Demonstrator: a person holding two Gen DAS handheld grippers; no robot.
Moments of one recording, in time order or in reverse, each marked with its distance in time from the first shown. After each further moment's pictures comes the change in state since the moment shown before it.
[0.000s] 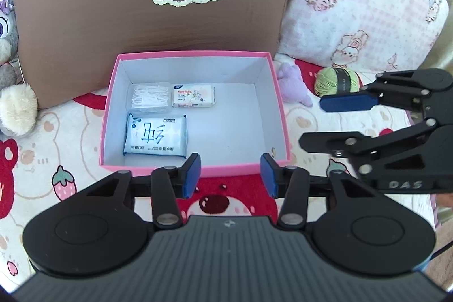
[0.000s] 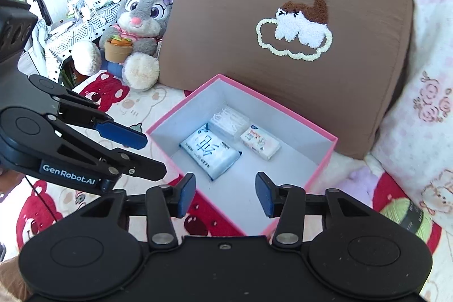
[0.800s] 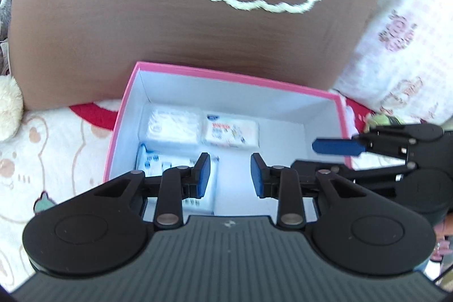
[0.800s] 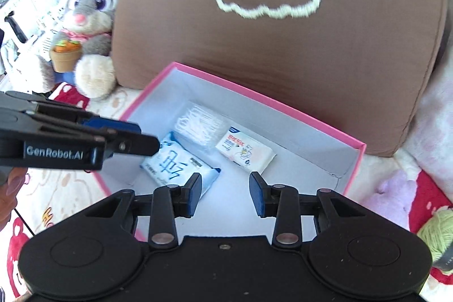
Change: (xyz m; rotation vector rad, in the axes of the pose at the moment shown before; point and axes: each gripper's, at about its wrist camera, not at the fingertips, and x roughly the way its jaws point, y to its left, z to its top) left arm 0.094 0.080 0.053 -0.149 -0.030 0.018; right arm 0.131 -0.052 0.027 0.142 0.063 0.010
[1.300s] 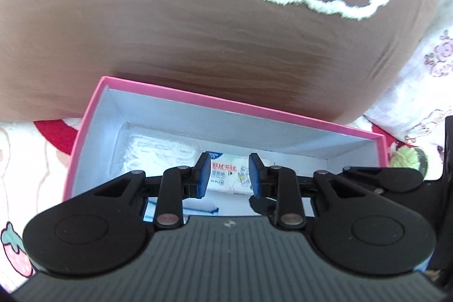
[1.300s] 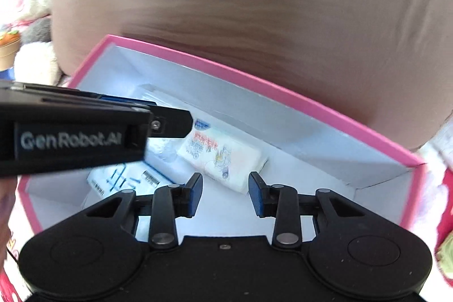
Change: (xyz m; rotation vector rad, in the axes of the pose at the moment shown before) left arm 0.109 0.005 0.034 -0.078 0.002 -0.020; right arm 0.102 -0.003 0.021 0.063 0.122 -0.108
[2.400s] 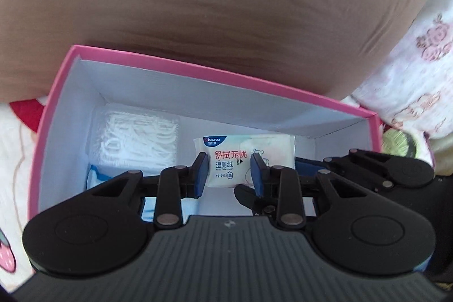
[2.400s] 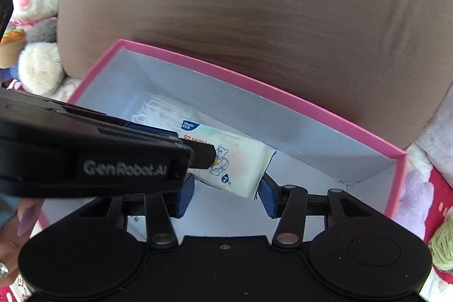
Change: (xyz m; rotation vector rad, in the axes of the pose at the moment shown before) left arm 0.028 0.011 -0.001 0.013 0.100 -0.085; right arm 0.003 0.002 -0.002 0.006 -0.022 -0.049
